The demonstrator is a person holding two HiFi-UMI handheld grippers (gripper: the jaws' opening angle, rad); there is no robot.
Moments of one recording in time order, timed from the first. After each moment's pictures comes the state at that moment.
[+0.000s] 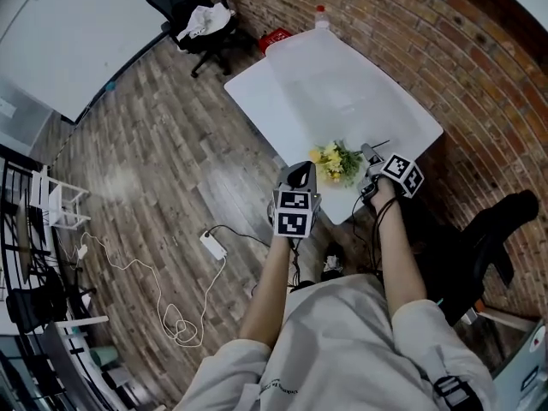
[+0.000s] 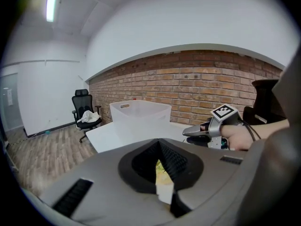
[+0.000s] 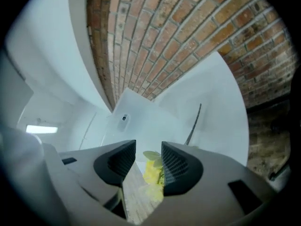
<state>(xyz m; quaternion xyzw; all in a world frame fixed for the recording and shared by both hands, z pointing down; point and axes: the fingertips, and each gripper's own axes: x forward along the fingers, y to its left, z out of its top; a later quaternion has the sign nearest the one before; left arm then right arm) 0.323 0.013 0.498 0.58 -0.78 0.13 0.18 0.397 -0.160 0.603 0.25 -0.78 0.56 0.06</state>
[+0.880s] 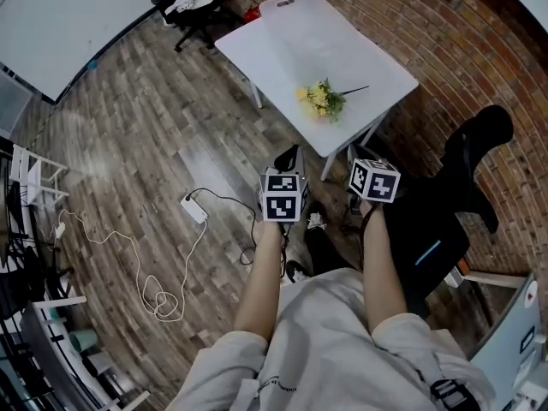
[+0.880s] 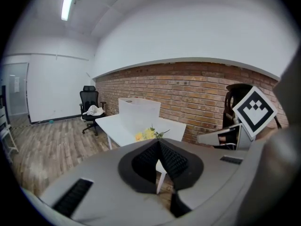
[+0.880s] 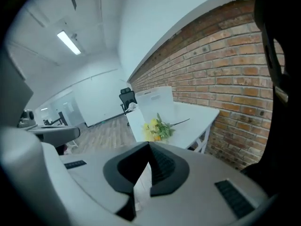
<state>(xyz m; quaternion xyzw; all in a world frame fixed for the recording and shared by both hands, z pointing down) 0.434 0.162 0.506 0.57 -0.79 0.09 0.18 0.533 0.045 0.549 0.28 -0.91 0.19 0.23</state>
